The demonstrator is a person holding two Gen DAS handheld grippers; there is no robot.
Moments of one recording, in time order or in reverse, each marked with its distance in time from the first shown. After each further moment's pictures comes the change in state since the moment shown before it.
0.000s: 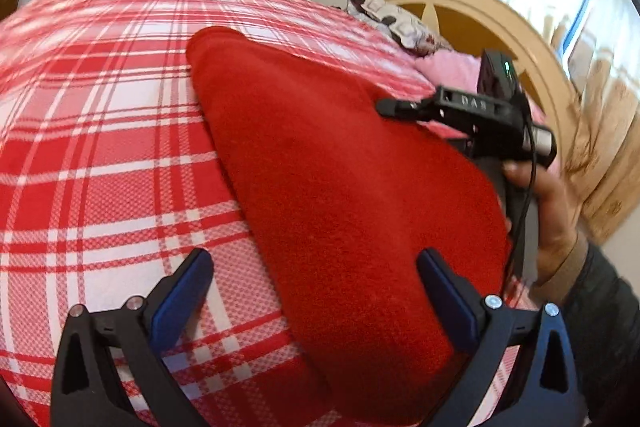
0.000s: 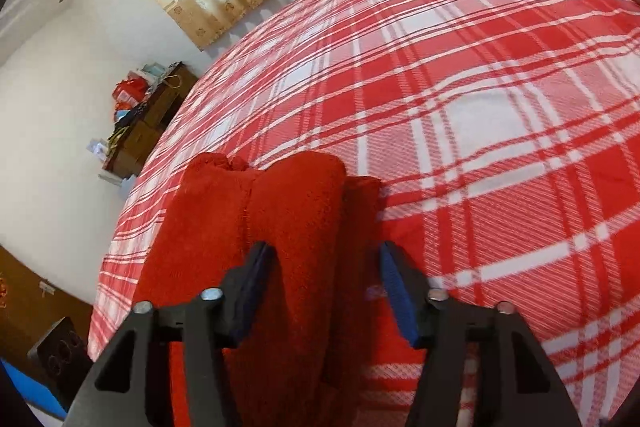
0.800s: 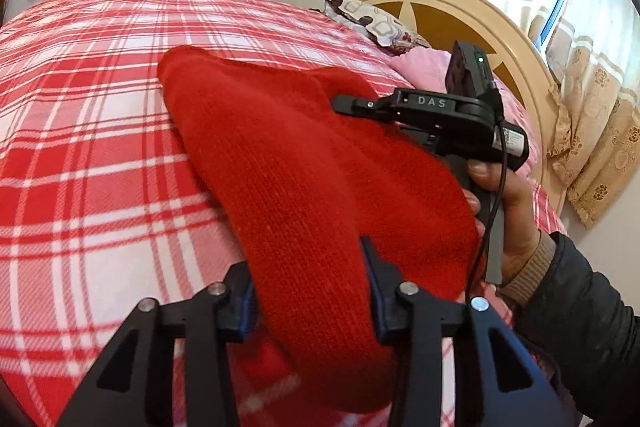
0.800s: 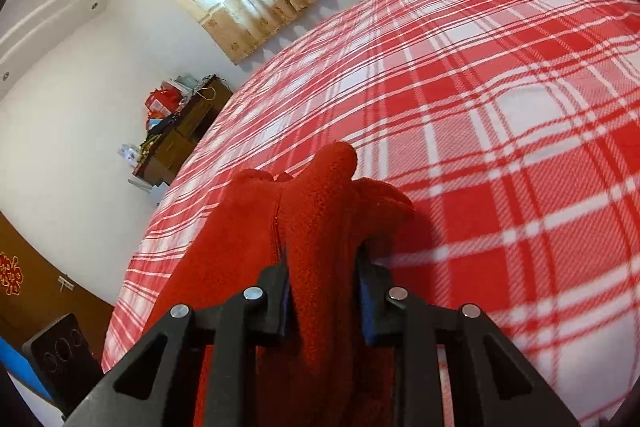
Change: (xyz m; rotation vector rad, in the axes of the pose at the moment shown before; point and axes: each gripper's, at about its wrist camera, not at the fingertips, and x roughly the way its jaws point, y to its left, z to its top) left arm -0.027 -0.016 -0.006 0.035 -0.009 -0.055; right arm -0.018 0.041 -0.043 -0.027 -0.086 0.099
